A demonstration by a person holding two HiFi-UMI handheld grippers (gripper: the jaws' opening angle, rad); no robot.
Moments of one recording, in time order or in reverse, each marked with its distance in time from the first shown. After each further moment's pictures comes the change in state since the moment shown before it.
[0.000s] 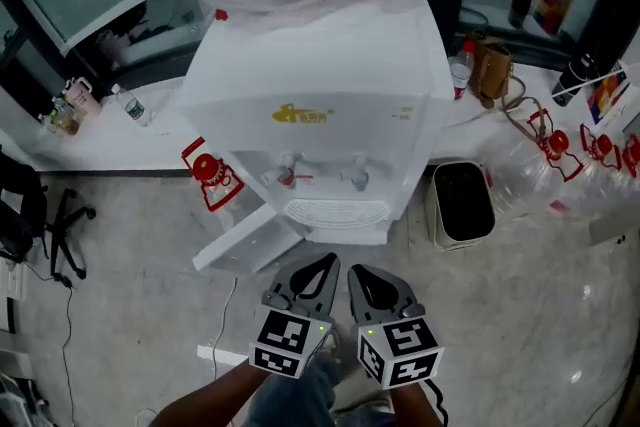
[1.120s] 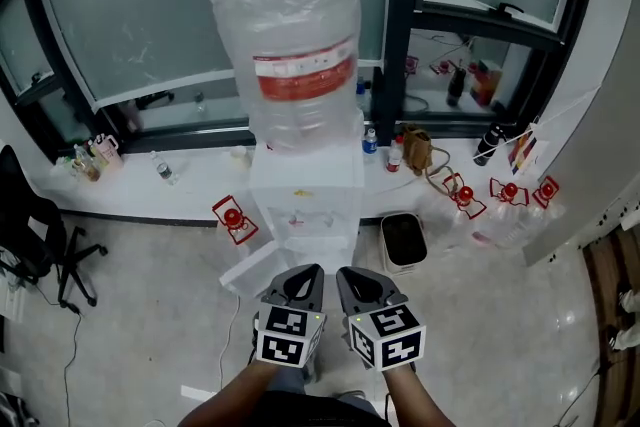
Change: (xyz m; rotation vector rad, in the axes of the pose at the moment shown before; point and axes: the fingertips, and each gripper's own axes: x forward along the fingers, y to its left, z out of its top) left arm -0.211 -0.086 0.241 -0.018 -0.026 0.067; right arm -0.240 0.144 0.219 -0.157 -0.062 -0.010
